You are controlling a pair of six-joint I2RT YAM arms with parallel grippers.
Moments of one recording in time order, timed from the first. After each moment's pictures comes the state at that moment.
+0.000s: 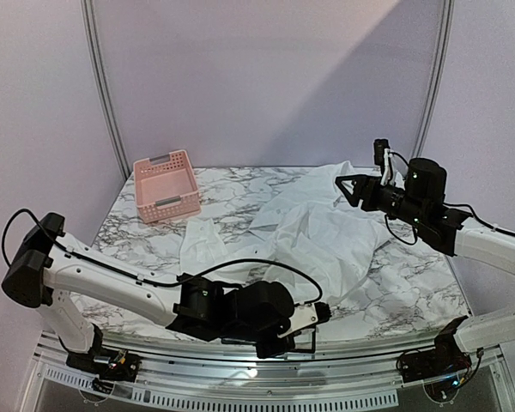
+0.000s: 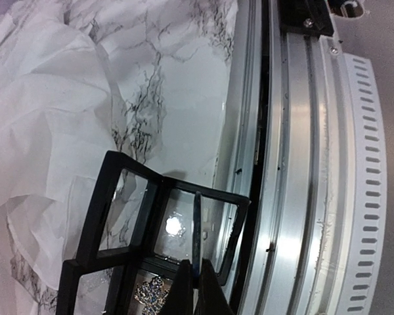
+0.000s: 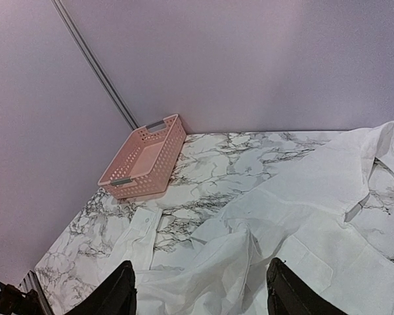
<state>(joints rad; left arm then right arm) -1.48 1.72 1.11 -0.21 -0.19 0.03 0.52 1.18 0.79 0.23 -0.15 0.45</state>
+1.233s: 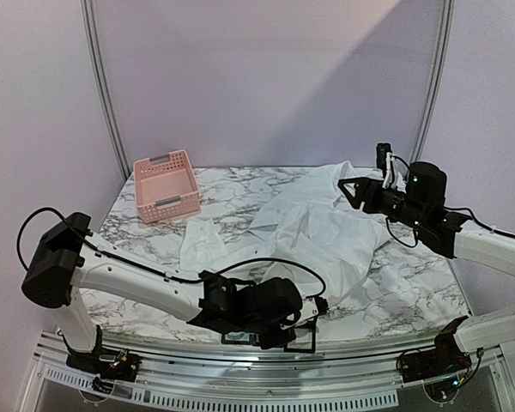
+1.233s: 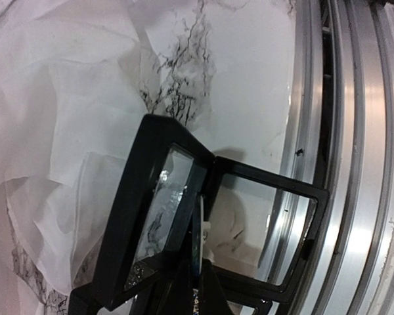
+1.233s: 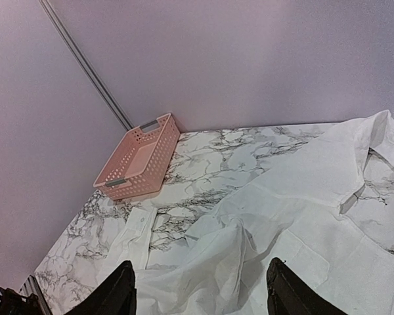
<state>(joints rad) -1.40 1.85 1.15 -0.24 -0.24 0.05 0.50 1.18 0.76 0.25 -0.15 0.47</state>
